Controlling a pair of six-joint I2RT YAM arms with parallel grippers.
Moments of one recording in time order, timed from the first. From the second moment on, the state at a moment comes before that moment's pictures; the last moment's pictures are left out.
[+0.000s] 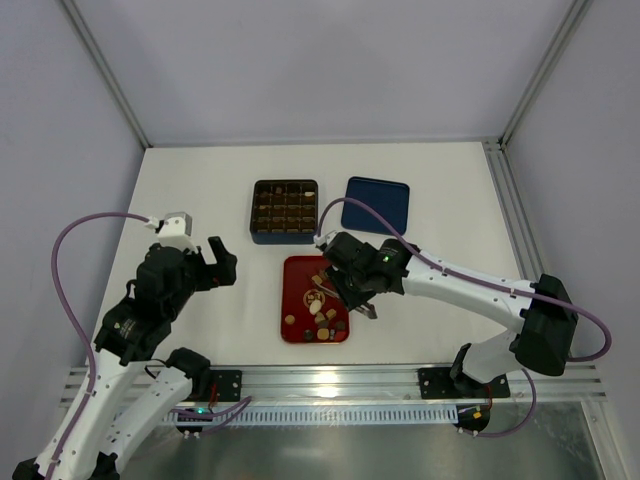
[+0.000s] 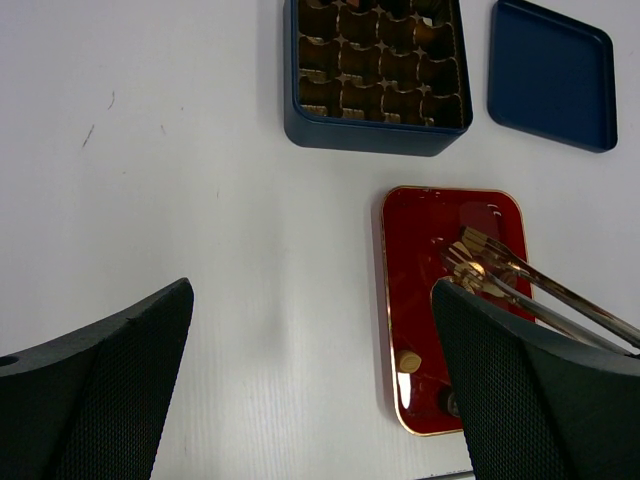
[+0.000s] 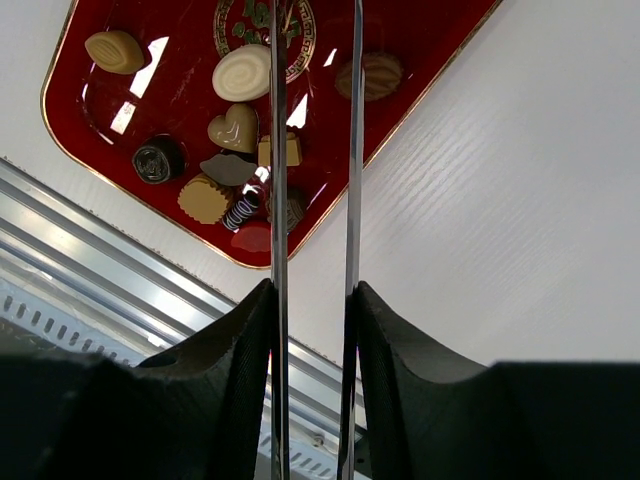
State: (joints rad) left arm -0.43 0.57 0.86 -0.76 -0.24 -0.39; right arm 1.02 1.44 1.17 -0.86 0.11 0.38
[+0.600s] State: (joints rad) left arm -0.43 0.57 0.86 -0.76 -0.24 -0.39; right arm 1.01 1.44 1.20 -0.87 0.12 0.38
